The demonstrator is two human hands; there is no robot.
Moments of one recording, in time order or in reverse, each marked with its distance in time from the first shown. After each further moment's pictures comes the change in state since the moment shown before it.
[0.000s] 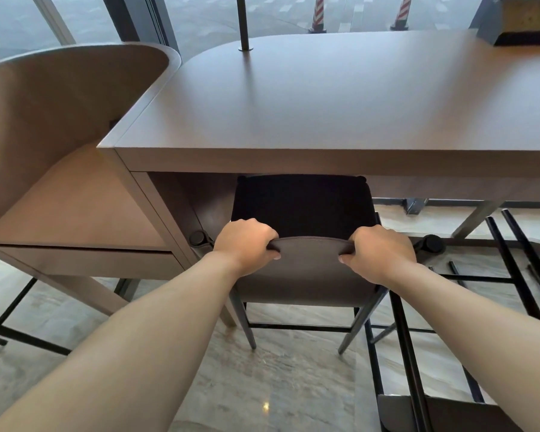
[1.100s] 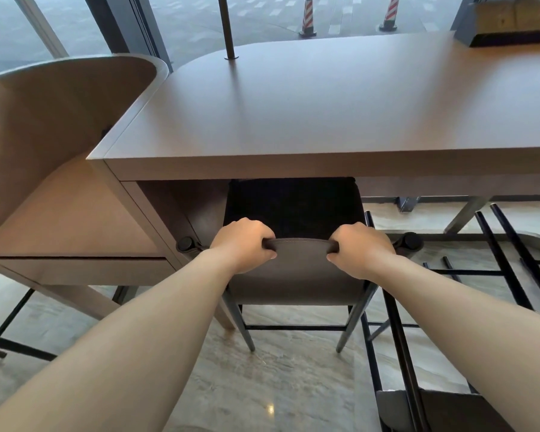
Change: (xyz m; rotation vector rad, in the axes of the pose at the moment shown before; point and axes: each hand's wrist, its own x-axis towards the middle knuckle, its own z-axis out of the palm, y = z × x) left_hand 0.005 0.015 -0.014 -0.221 -0.118 -0.075; right_hand -0.005 -0.001 -0.011 0.129 -0.075 -0.068
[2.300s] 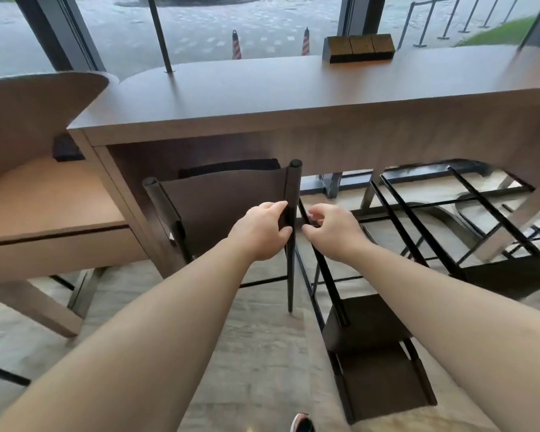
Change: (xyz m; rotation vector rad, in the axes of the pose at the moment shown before) left_hand -0.194 0.188 0.042 -0.150 0.094 0.149; right_hand -0.282 0.000 0.016 0.488 0.351 0.248
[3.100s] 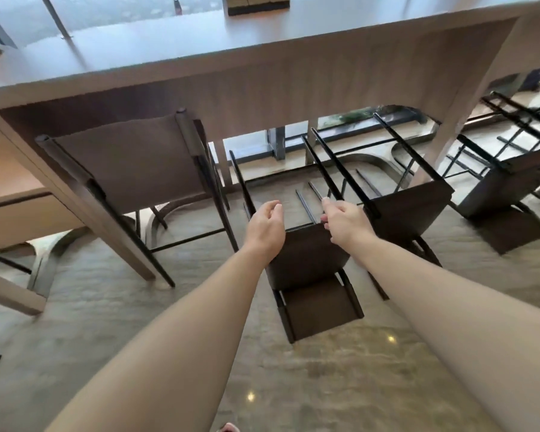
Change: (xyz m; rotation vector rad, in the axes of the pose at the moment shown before) left_hand -0.132 0.250 0.180 -0.758 0.033 -0.280; right_hand -0.207 0.228 -0.111 0.500 0.160 0.443
